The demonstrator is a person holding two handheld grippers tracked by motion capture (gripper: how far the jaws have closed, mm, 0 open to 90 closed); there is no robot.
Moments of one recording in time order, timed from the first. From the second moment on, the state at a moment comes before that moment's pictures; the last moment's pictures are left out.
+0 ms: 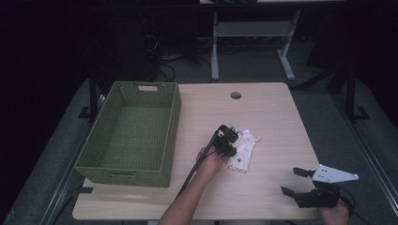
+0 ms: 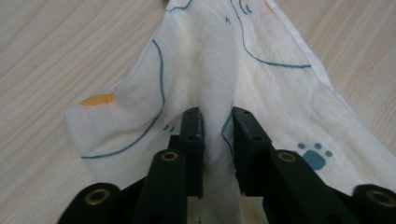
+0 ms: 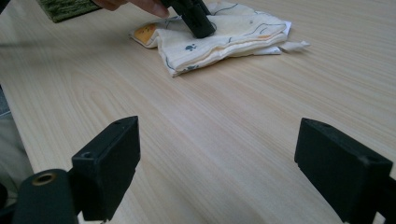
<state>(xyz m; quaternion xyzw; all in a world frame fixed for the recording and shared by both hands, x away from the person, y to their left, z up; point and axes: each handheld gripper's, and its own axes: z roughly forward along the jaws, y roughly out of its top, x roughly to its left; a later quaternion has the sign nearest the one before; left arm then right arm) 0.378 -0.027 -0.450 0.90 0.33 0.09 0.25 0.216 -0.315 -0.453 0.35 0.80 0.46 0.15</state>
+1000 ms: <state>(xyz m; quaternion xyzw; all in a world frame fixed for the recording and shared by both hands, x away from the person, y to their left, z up) 0.378 0.045 -0.397 0.80 0.40 -0.09 0.43 0.215 -0.321 -0.452 0.36 0.79 0.48 0.15</state>
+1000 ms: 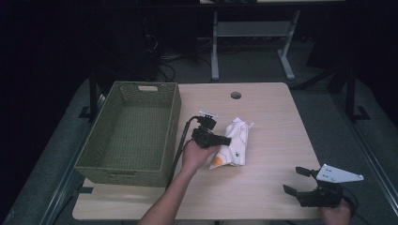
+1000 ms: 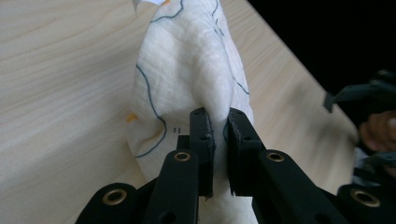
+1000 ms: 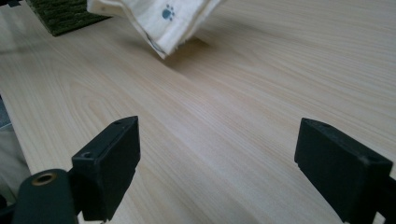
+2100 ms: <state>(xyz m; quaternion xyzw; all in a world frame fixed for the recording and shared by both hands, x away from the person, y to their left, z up) 0.363 0.110 -0.354 0.76 0.37 -0.19 0.49 0.216 -0.316 -0.454 0.36 0.79 0.46 0.15</state>
